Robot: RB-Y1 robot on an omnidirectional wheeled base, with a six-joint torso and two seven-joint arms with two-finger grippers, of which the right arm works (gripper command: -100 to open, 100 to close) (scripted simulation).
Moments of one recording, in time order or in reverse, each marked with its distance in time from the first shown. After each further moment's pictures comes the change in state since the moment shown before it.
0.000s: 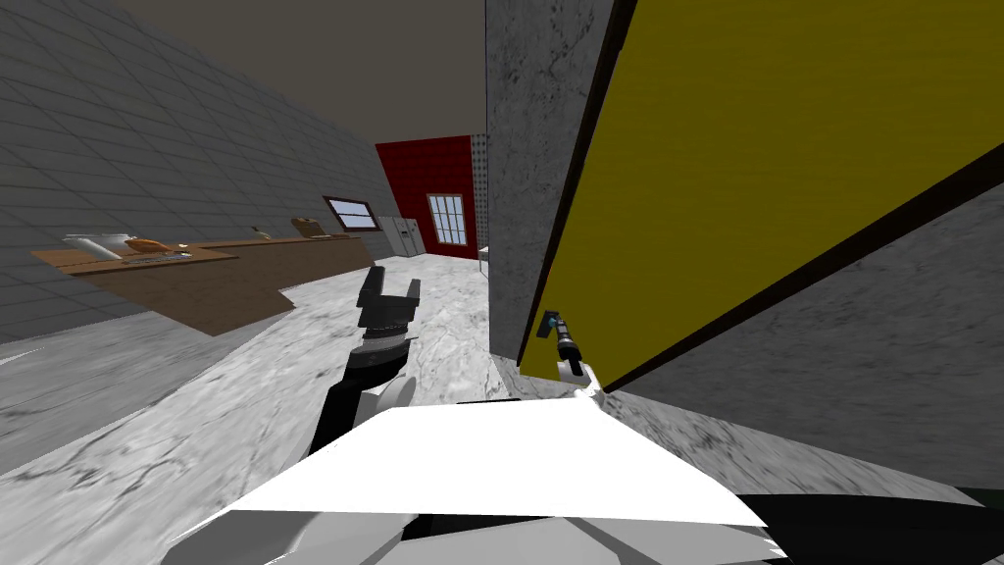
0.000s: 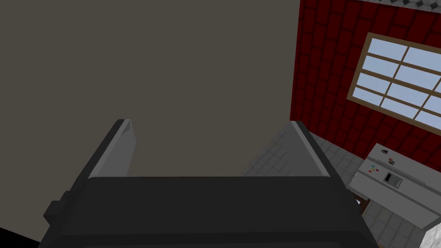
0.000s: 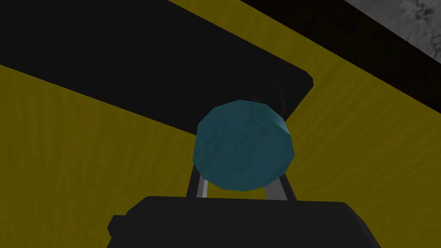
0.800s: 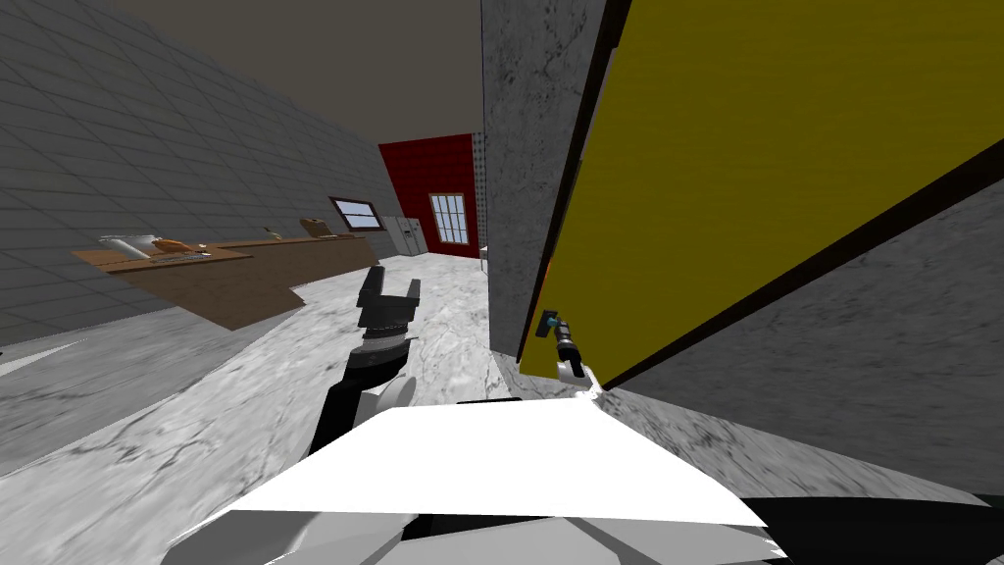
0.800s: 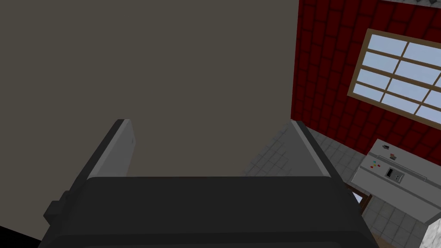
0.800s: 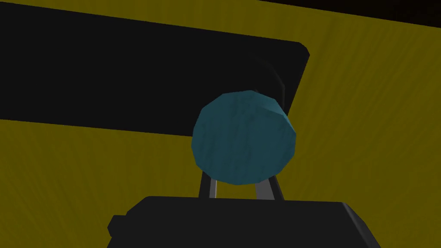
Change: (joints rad) arm 0.027 -0.023 0.060 -0.017 -0.163 0.015 -0.183
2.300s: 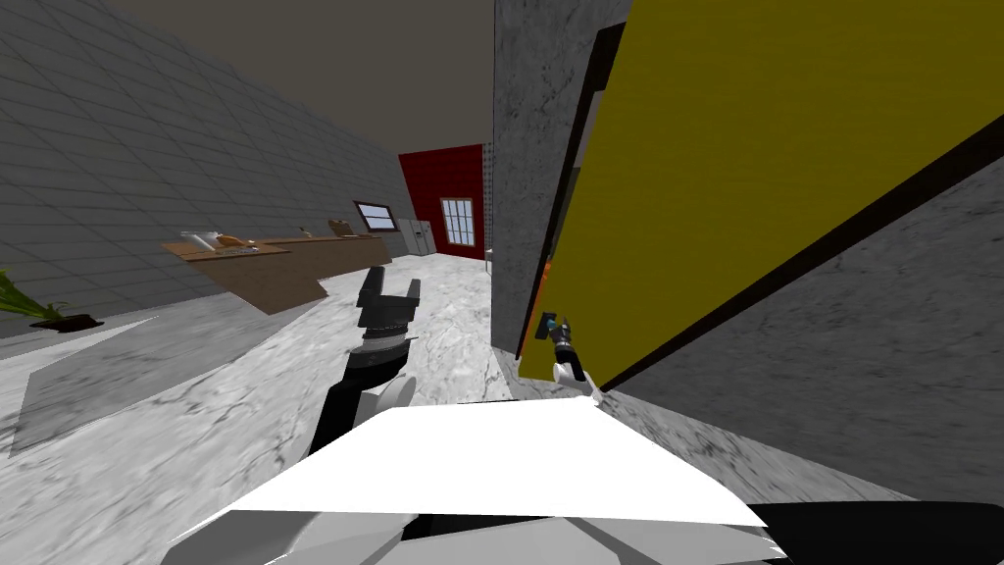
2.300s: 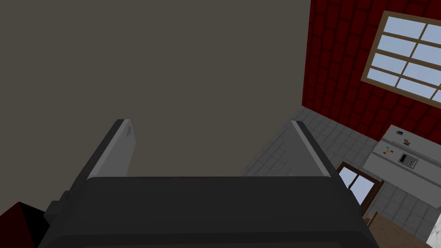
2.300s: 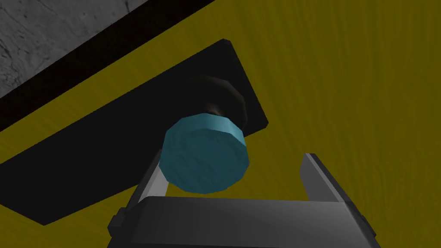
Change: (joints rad) arm 0.045 -0.016 0.095 -0.029 -0.299 0.028 -0.358
